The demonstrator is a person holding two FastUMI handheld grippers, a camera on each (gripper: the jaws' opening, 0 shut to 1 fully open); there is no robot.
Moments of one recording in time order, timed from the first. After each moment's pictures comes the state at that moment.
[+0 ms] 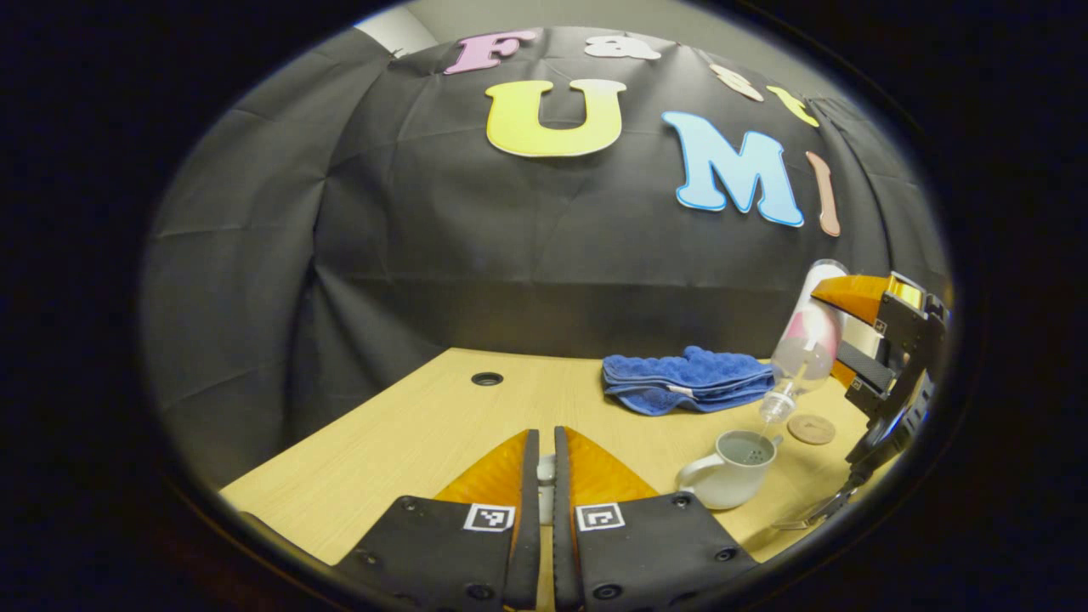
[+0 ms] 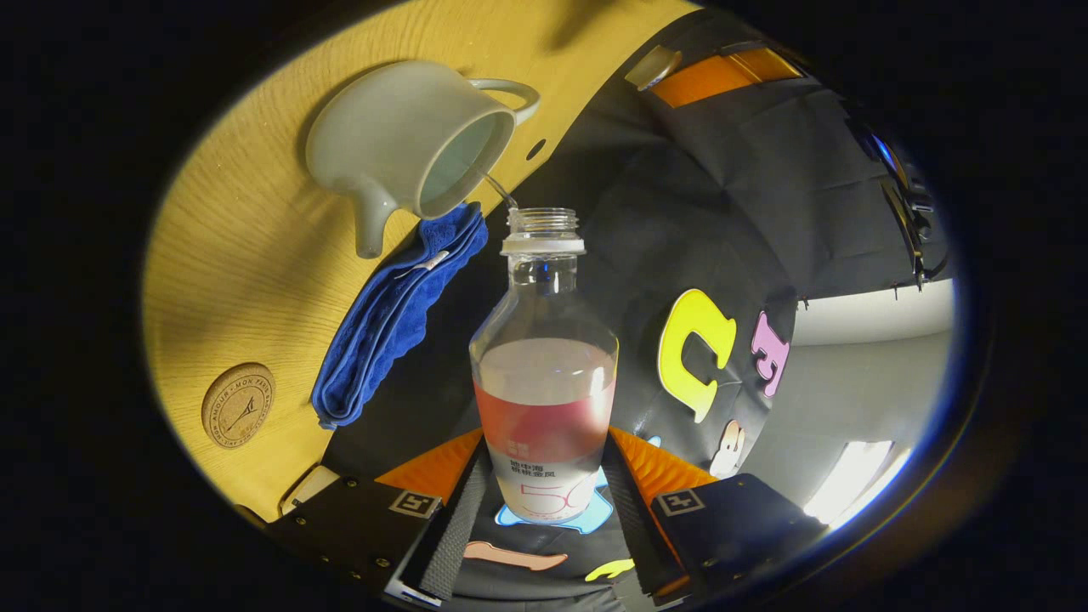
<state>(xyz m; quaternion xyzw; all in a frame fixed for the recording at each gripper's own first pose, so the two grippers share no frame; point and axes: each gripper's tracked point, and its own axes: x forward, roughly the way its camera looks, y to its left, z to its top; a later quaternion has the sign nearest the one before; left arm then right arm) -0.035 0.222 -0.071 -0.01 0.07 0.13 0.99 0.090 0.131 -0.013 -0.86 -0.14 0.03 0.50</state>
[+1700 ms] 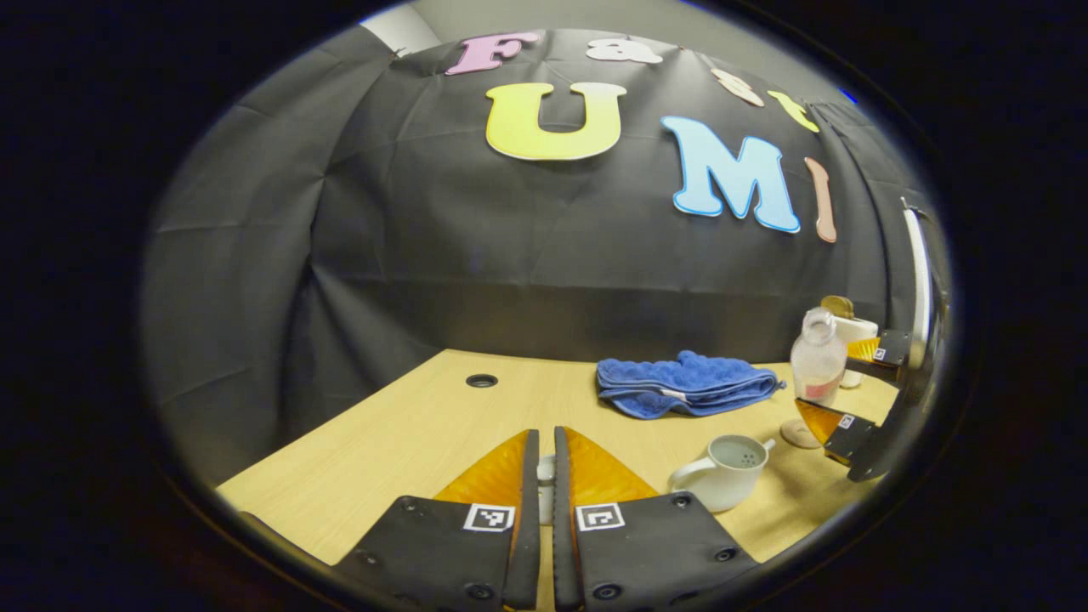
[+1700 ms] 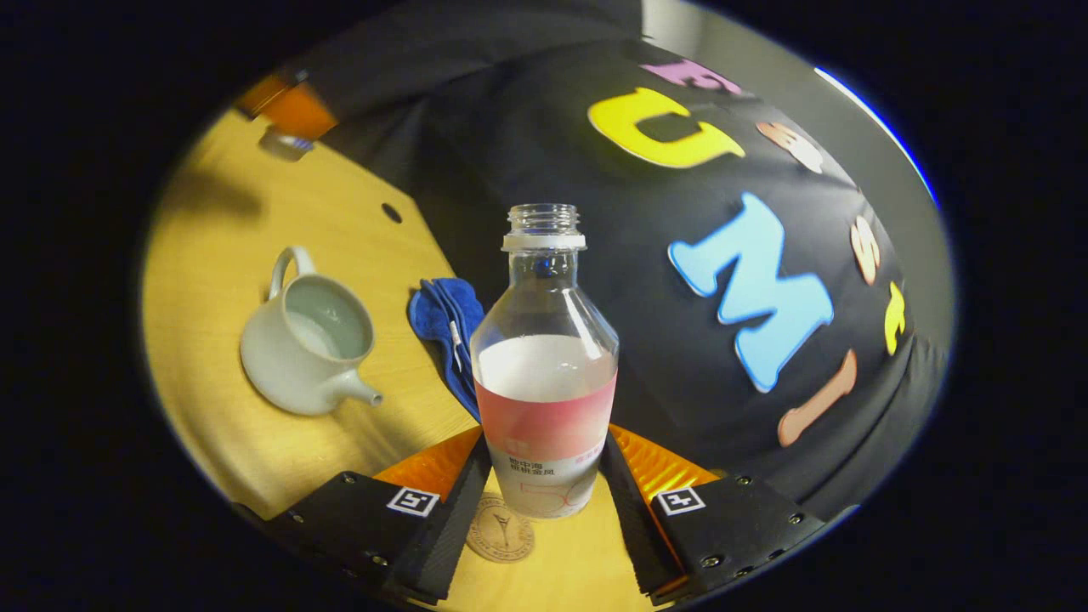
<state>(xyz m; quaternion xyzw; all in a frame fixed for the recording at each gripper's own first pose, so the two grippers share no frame) -0.035 0.218 -0.068 -0.01 0.07 0.12 0.99 0.083 0.091 -0.093 -0.34 0.10 0.12 0.93</state>
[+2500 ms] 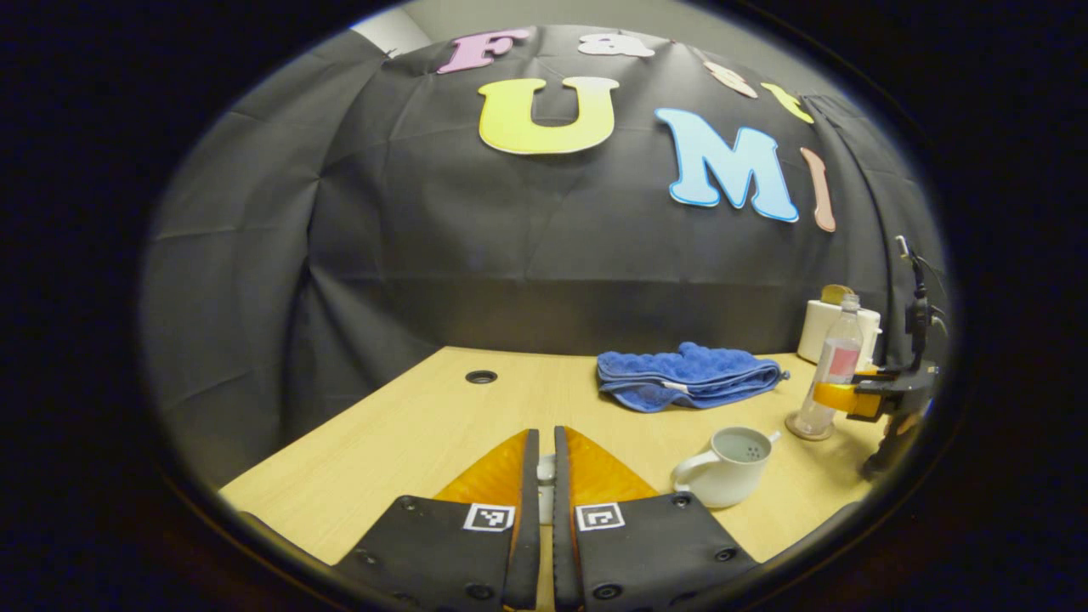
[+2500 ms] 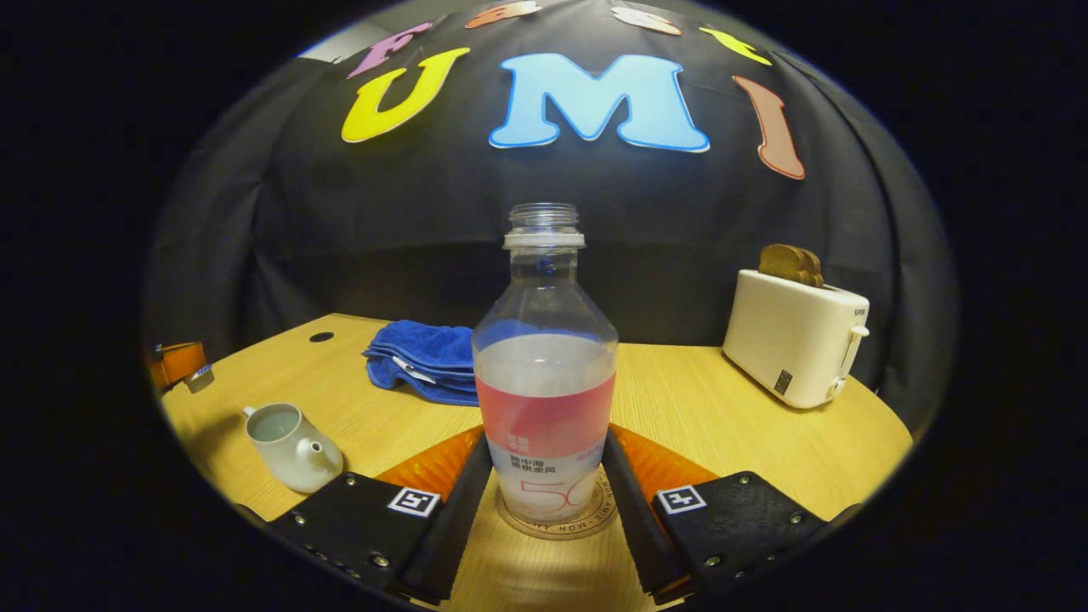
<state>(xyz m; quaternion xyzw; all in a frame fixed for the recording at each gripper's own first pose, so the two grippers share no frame) -0.032 0.216 -0.076 0.00 0.08 0.12 0.99 0.093 0.039 -0.146 0.03 0.21 0.08 0.97</state>
